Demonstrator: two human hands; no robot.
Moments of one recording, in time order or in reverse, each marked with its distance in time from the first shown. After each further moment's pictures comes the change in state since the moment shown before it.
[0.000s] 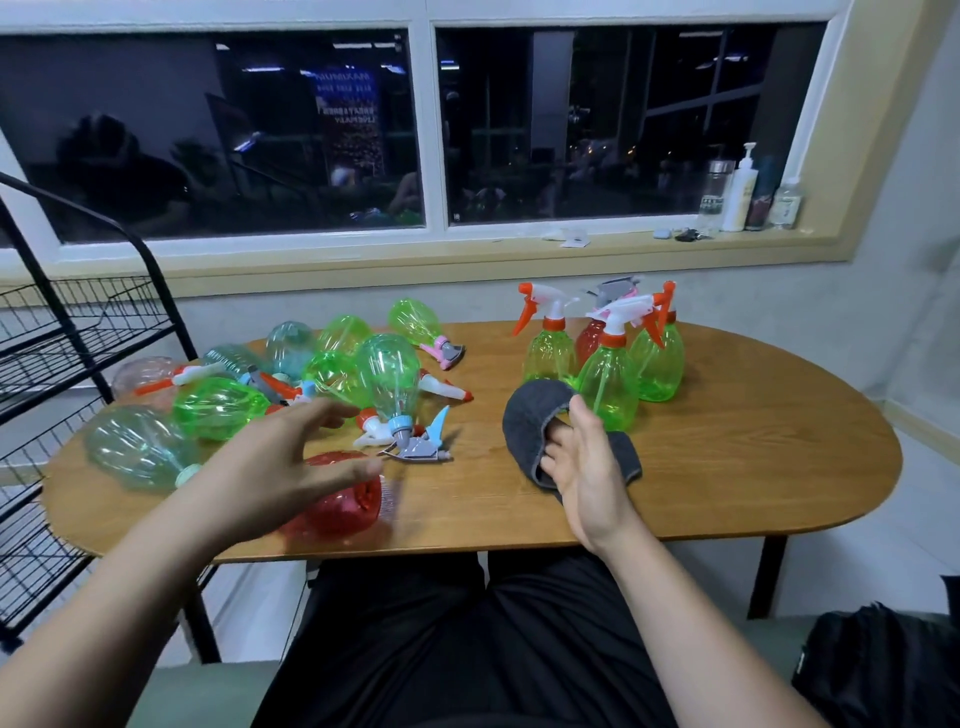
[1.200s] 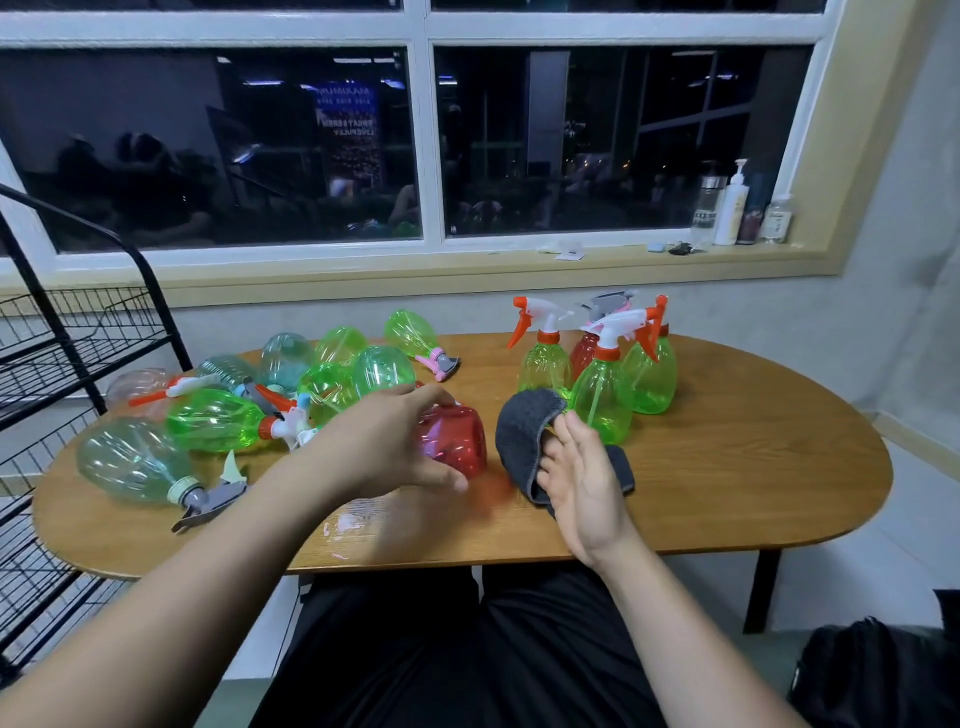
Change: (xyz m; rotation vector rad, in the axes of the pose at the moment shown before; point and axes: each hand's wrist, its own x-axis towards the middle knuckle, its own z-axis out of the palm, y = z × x) left_hand 0.069 0.054 0.041 0.204 -0.123 0.164; right_hand 0.001 0.002 -0.004 0.024 0.003 0.010
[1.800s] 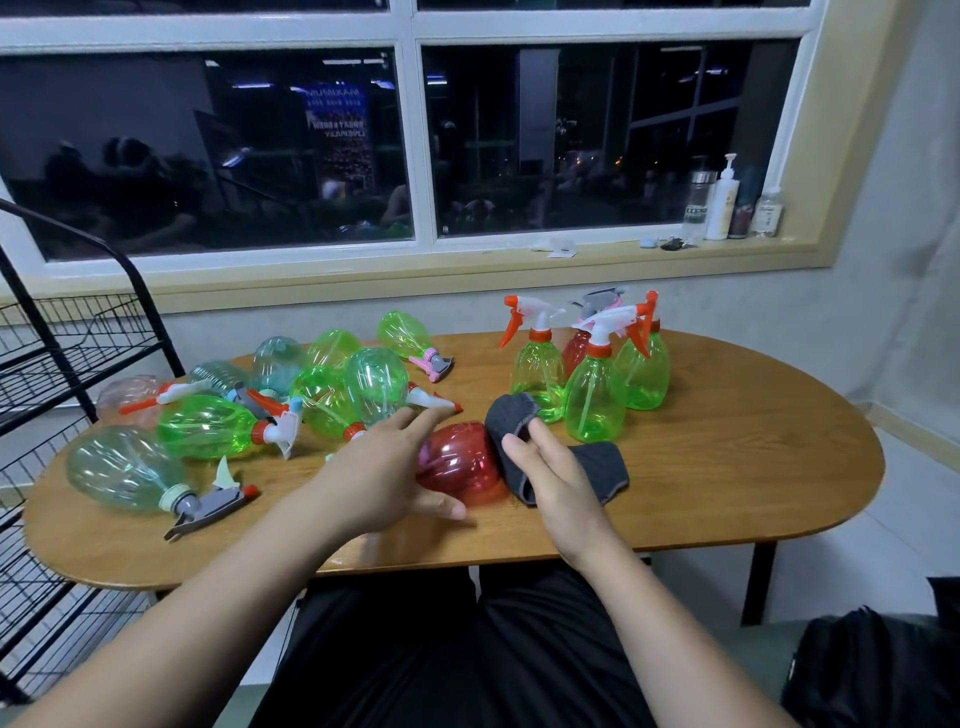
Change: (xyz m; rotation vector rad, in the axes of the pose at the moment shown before) left_hand -0.003 -0.006 0.036 -0.012 -0.051 -0.009; right_hand -0.011 -0.006 0.012 -0.424 -0.044 -0.159
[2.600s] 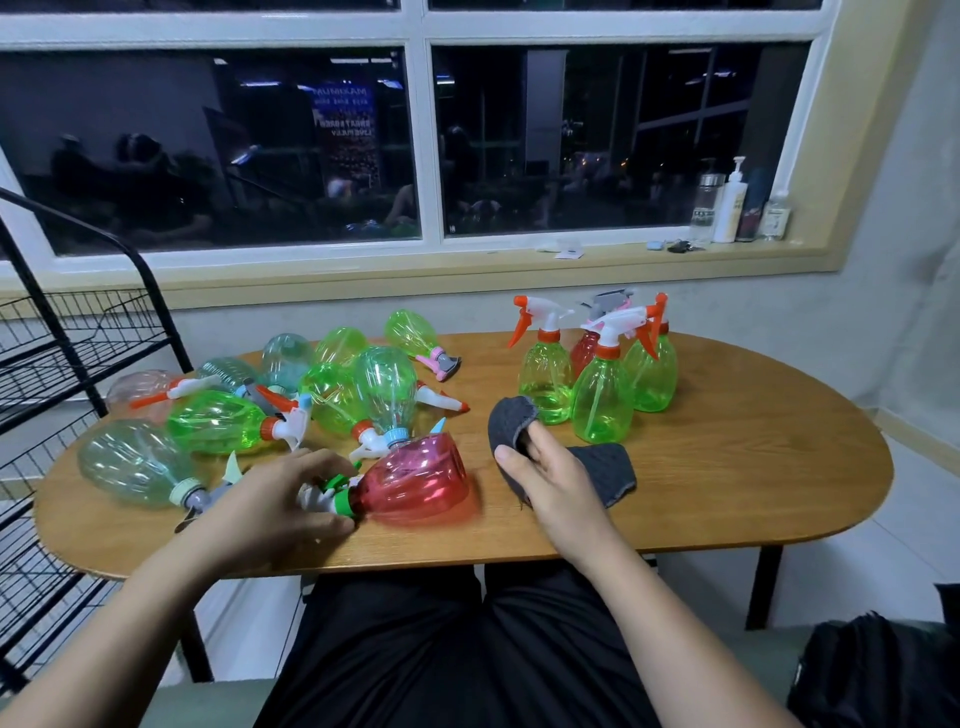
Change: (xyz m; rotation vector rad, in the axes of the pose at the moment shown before) left_hand -0.067 -0.098 -0.006 -0.120 0.115 -0.117; right_hand 0.000 0.003 0.006 -0.084 -0.038 -0.095
